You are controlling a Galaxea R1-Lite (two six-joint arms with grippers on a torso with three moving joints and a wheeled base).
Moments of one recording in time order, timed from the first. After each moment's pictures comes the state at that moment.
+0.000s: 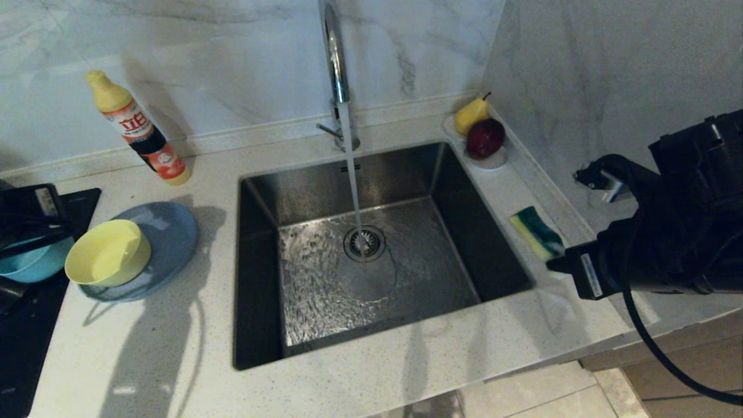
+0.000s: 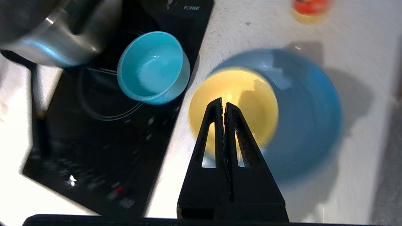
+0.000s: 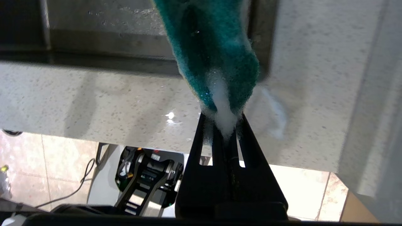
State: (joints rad) left arm 0.10 1.35 -0.97 -0.11 0.50 -0.08; right arm 0.48 1.47 -1.16 0.32 -0.12 0.10
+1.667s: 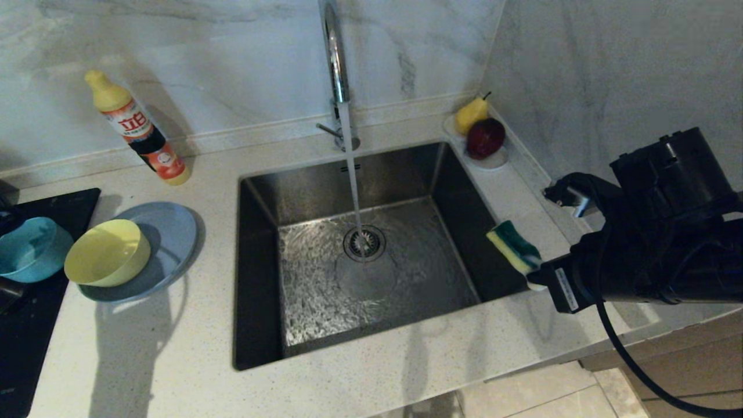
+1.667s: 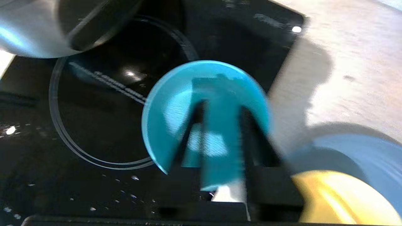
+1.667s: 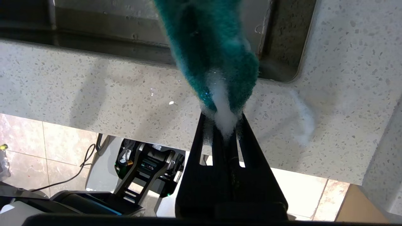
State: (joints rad) left arm 0.64 1.80 -1.32 -0.10 -0.02 -0.21; right arm 0.53 1.52 -1.15 0.30 -0.12 0.09
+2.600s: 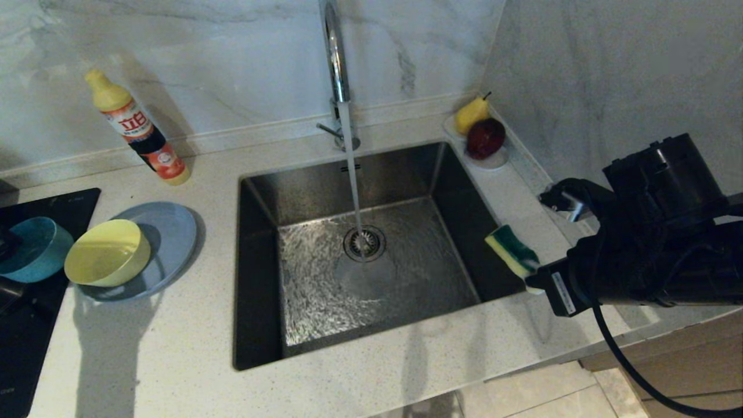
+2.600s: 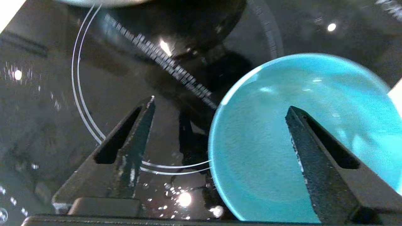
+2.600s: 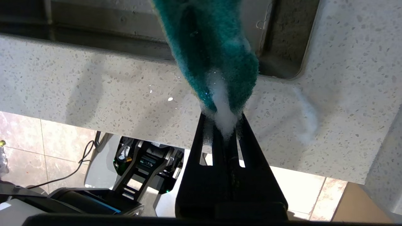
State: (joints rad) left arm 0.73 1.95 -1.35 -0.09 0.01 -0.31; right arm 0.53 1.53 -1.15 0.31 -0.12 0.09
